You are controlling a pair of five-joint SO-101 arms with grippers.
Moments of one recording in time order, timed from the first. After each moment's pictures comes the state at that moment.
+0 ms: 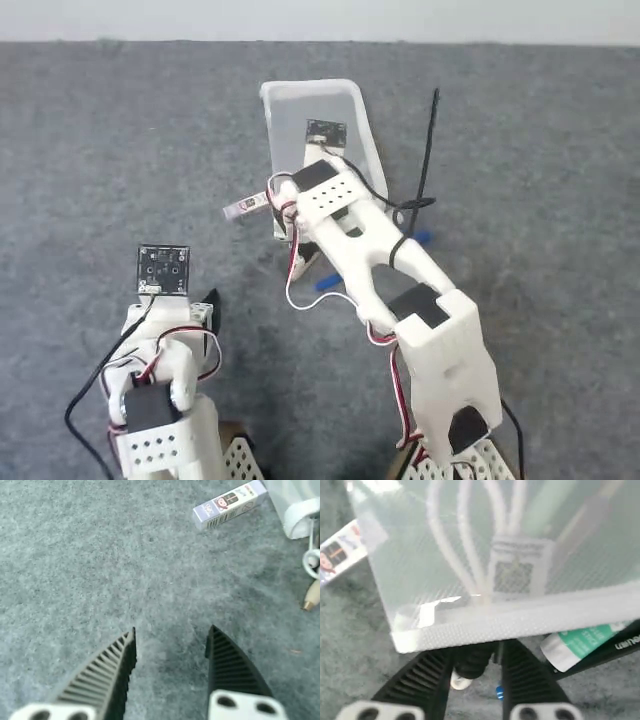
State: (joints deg) left arm -18.5 -103.2 94.8 68.7 -8.0; right arm -36.7 33.0 -15.6 72.4 -39.3
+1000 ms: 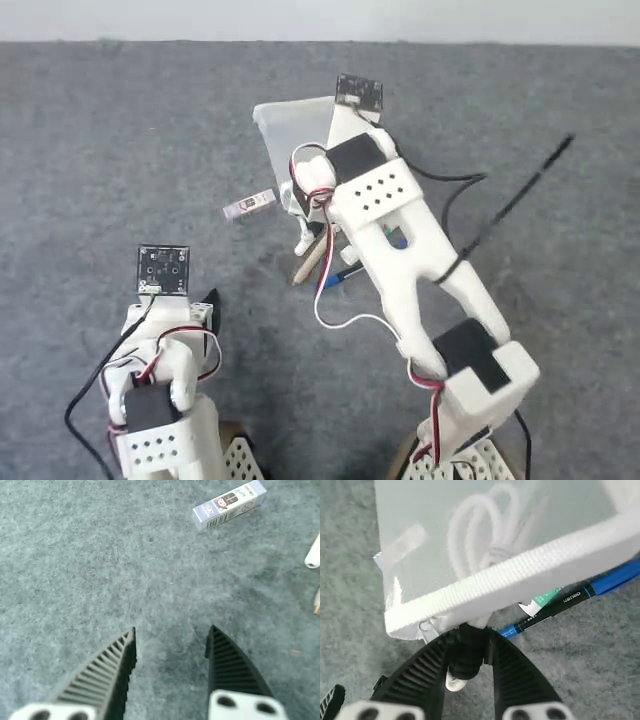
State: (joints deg) left arm -18.5 -103.2 94.8 68.7 -8.0; right arm -35.1 8.7 -15.6 86.2 -37.8
